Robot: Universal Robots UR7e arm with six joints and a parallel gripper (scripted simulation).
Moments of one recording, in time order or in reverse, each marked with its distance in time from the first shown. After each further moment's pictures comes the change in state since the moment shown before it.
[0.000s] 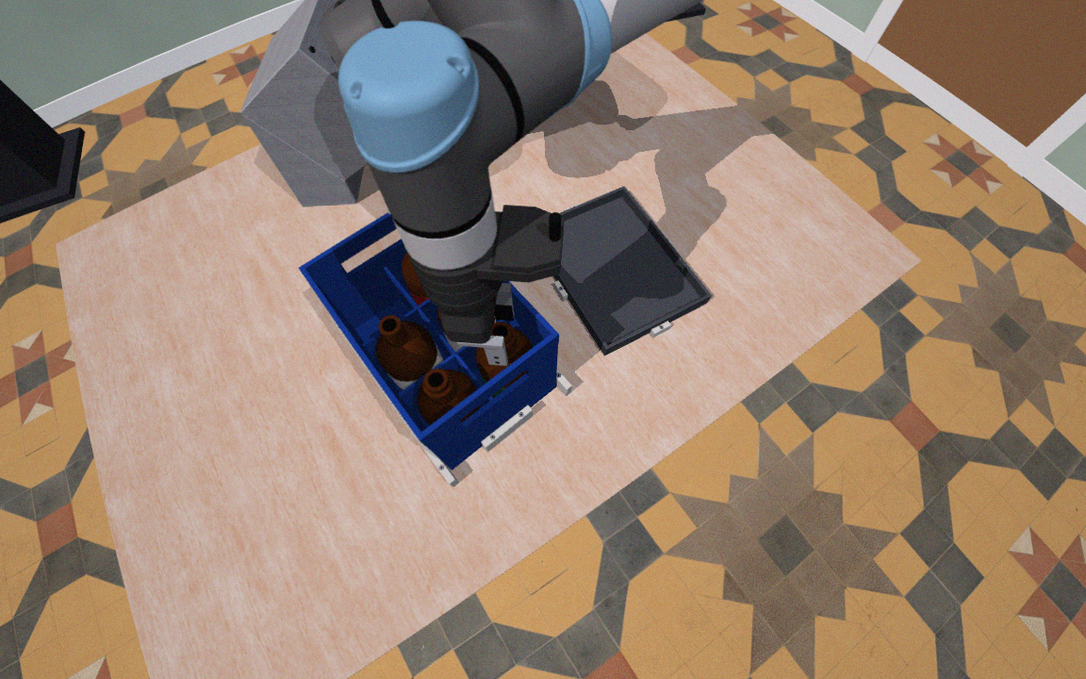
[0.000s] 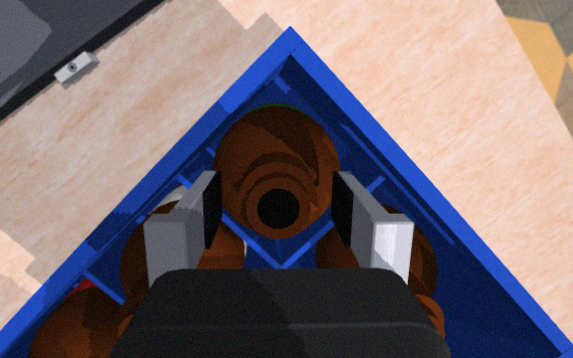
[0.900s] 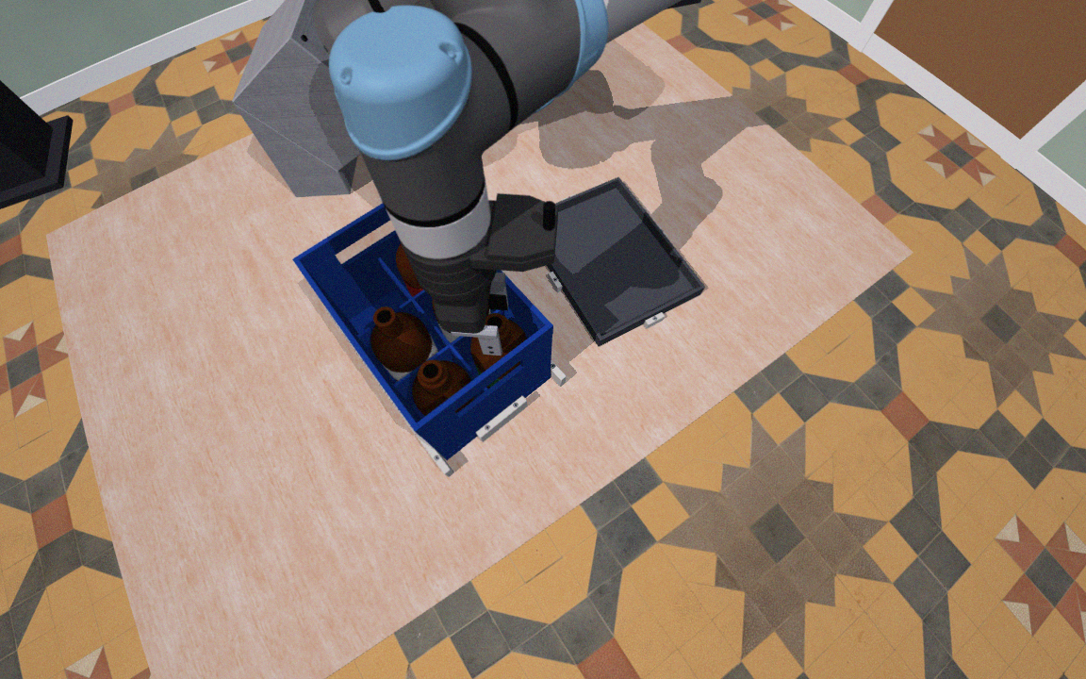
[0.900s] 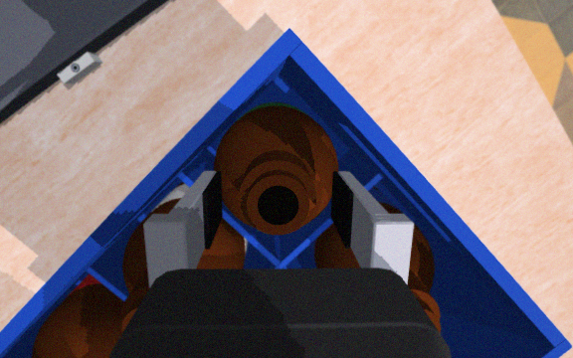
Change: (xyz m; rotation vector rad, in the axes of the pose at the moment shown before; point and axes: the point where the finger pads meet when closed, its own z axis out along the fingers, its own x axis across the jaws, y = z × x) arm 0.000 0.000 -0.004 0.000 0.000 0.000
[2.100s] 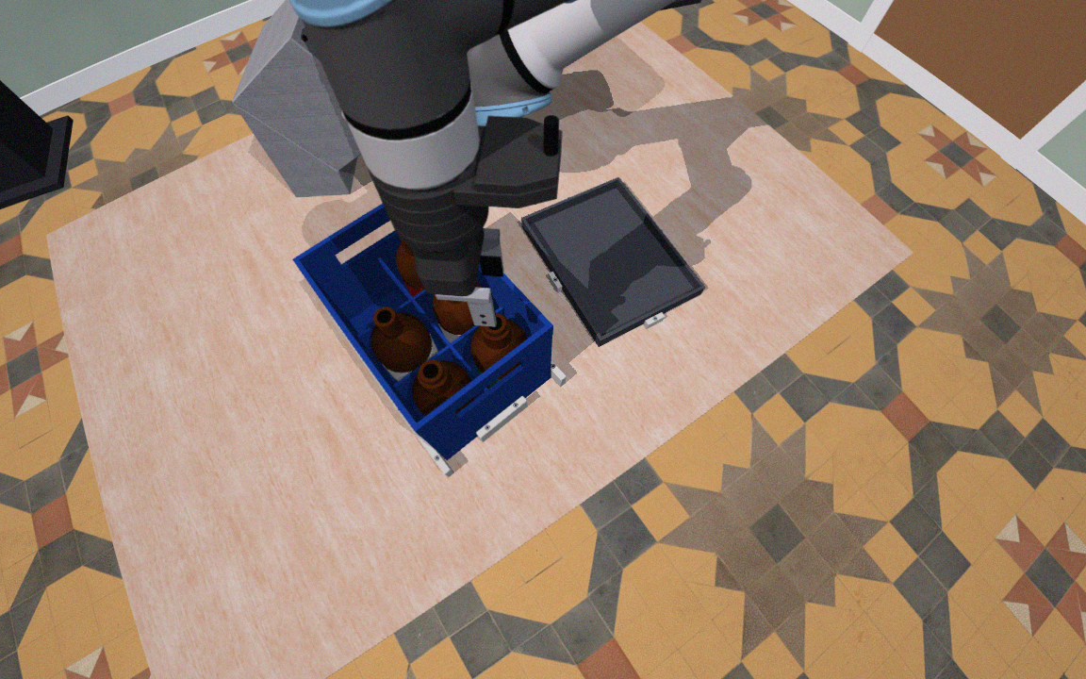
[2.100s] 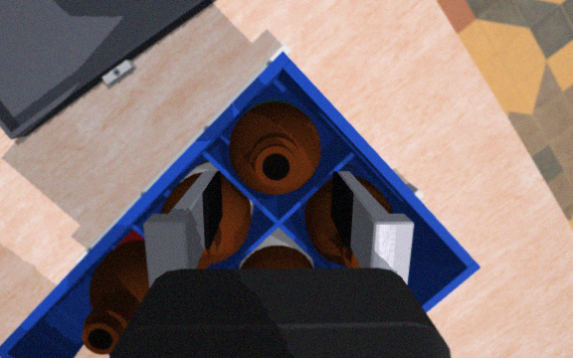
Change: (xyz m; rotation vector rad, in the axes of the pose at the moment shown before) arm 0.000 0.000 -0.077 0.000 0.000 0.000
